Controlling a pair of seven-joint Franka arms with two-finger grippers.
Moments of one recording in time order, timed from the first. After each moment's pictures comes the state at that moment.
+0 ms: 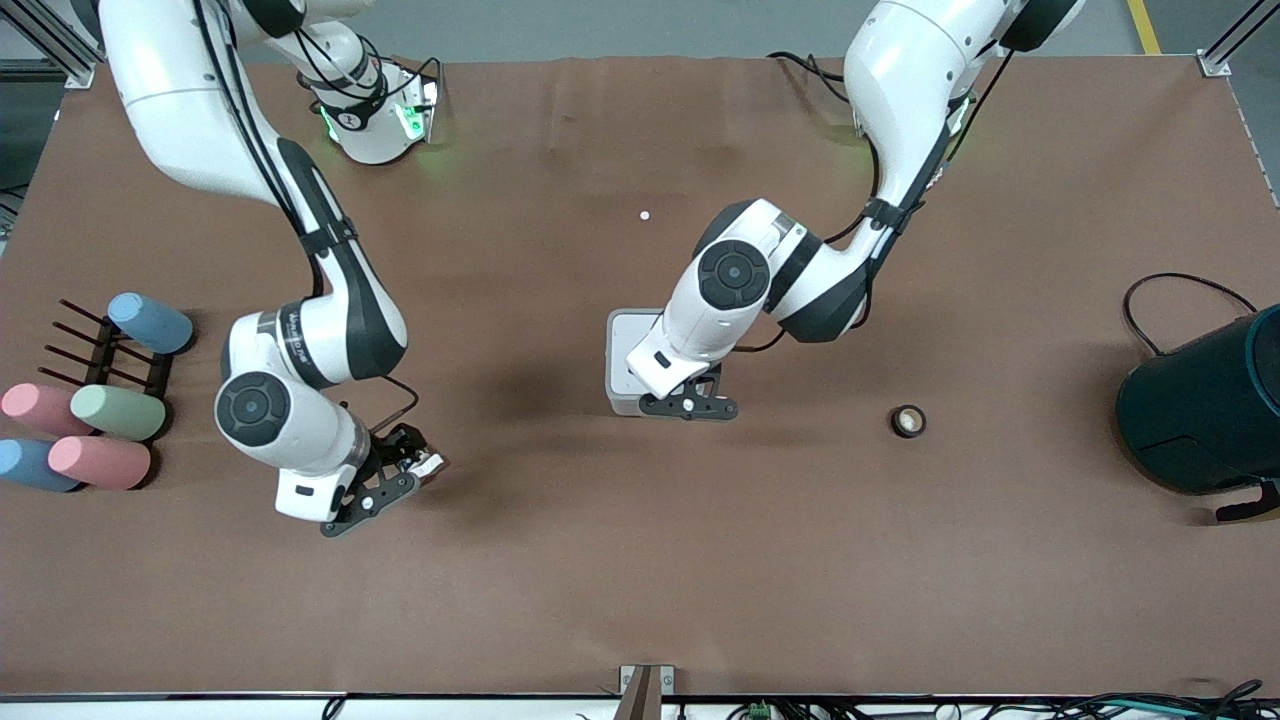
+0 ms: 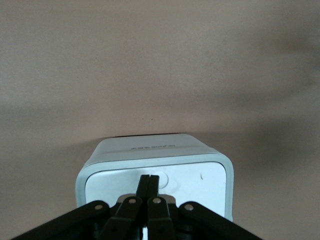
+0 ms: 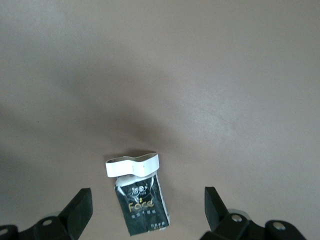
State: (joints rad) left arm -0.55 0.69 -0.19 -1.41 -0.04 2.21 -0.63; right arm 0.19 0.69 0.04 -1.47 -0.06 2.15 -0.36
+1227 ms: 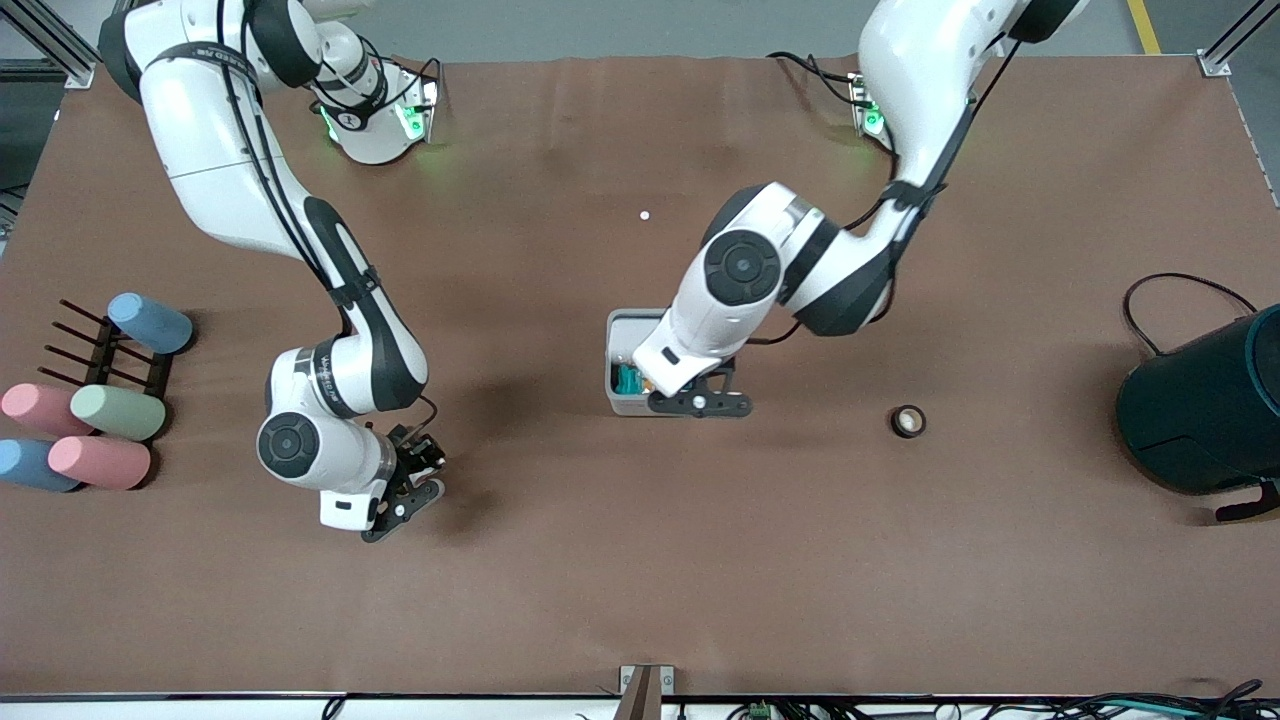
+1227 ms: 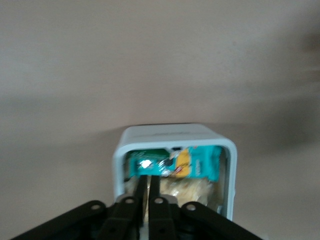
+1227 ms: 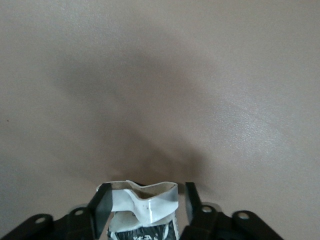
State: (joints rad) left arm -0.52 0.61 -0.18 -1.32 -0.03 1.95 -0.63; right arm 0.18 0.82 0.04 -1.46 0.04 2.22 -0.46
